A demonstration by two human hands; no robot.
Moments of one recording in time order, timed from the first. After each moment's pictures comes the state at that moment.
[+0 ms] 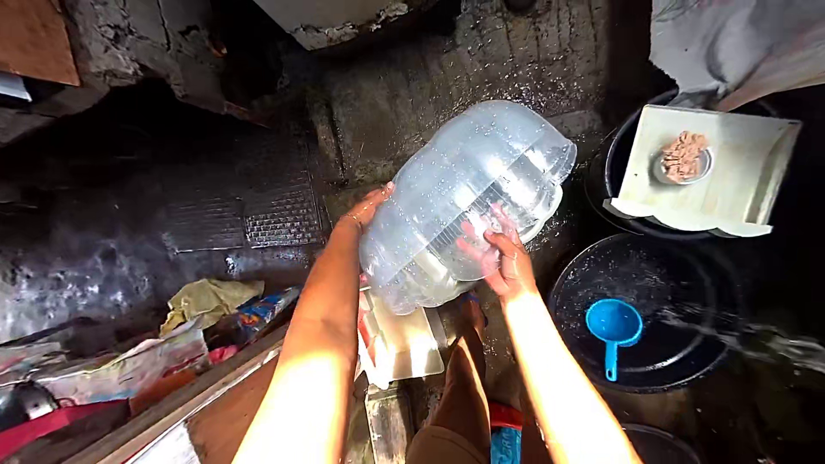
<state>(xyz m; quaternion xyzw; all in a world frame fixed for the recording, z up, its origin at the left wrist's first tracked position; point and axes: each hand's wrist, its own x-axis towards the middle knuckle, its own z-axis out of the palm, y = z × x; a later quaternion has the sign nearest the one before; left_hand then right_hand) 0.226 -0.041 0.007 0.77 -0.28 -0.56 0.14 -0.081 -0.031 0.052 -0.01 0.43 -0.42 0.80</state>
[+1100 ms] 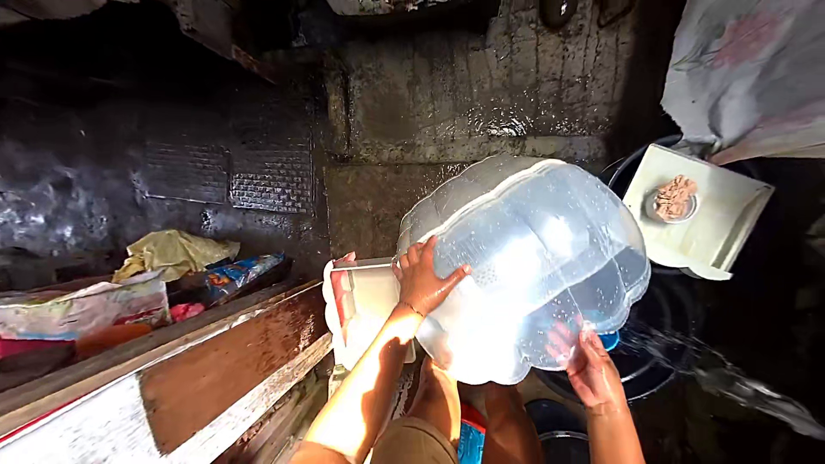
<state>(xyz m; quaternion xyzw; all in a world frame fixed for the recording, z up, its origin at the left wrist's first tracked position) 0.044 0.066 0.065 0.84 -0.35 -0.40 0.06 -0.306 0.057 0.060 -0.11 0.65 -0.26 0.70</state>
